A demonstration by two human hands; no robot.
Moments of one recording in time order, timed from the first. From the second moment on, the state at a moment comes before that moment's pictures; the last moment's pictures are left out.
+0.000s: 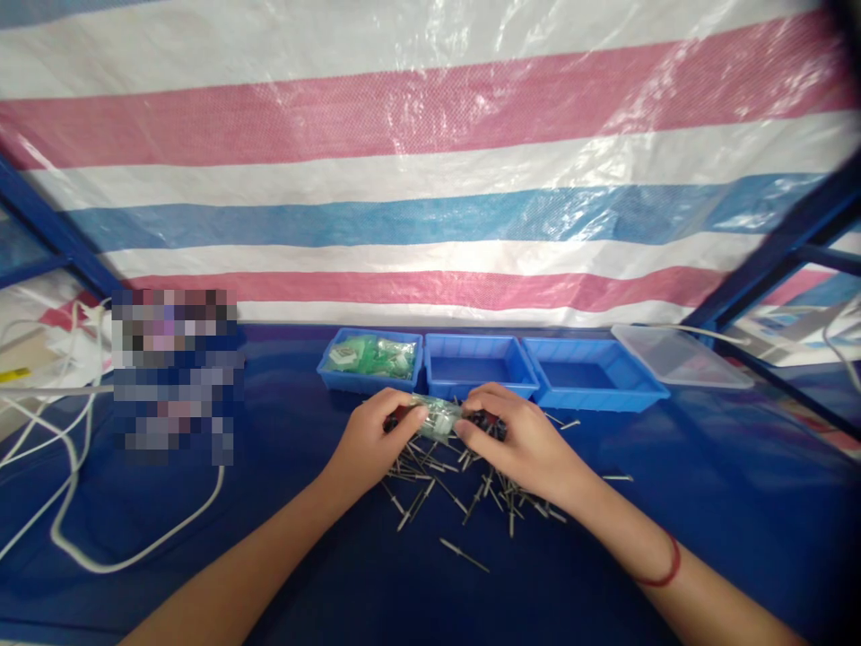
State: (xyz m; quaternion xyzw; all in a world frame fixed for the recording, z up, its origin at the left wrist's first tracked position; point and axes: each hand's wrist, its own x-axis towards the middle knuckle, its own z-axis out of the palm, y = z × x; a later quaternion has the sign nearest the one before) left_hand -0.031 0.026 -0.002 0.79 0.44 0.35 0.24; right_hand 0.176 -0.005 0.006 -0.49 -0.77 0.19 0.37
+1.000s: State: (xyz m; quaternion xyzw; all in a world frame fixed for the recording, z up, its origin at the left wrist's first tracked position) left_hand -0.033 0.017 0.004 0.70 0.40 0.41 0.42; right_hand 0.177 -0.008 0.005 -0.44 -0.63 0.40 0.50
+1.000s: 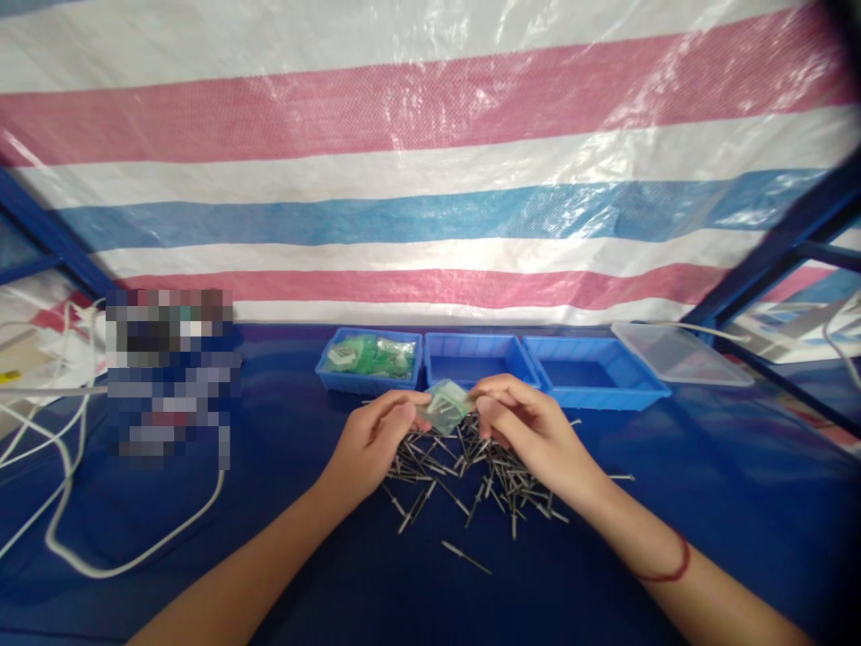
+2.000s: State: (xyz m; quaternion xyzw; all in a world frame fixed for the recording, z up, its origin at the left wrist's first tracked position) left_hand -0.091 0.107 0.004 0.84 0.46 0.29 -0.05; right_hand 0.184 -0.005 -0.002 -0.51 -0.67 0.17 0.51
